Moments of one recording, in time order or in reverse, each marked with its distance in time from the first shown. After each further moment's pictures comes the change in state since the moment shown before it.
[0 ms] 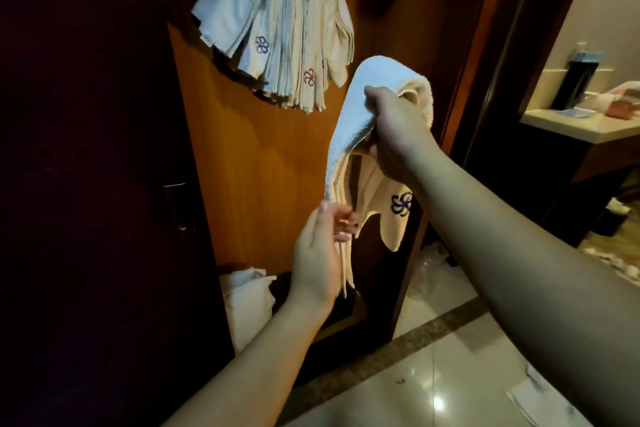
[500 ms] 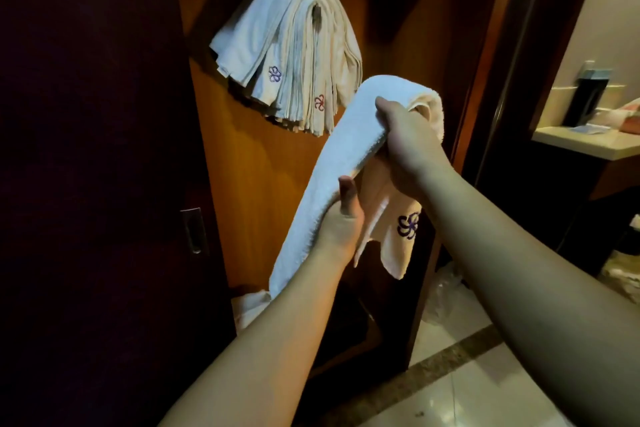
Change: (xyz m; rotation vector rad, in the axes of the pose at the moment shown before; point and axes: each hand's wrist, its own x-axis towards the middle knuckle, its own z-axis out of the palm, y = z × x) left_hand 0.055 0.046 0.016 0.151 0.014 -0.034; right_hand 0.005 -0.012 0.005 -0.134 0.073 -0.113
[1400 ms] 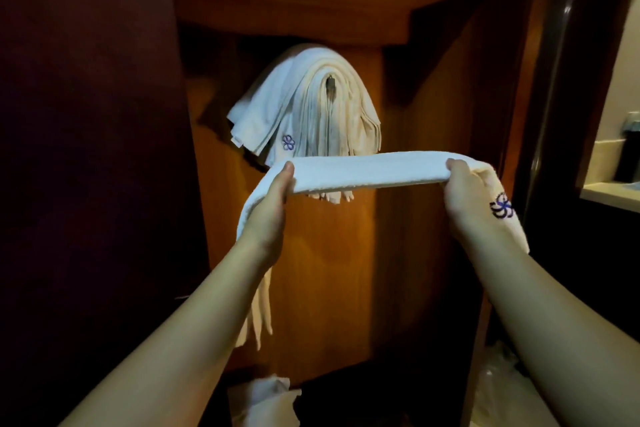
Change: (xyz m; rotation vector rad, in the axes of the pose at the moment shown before) left_hand 0.153 0.051 -0.075 -0.306 0.210 0.051; right_hand 0.146 0.028 -0.052 -0.096 0.333 0.044
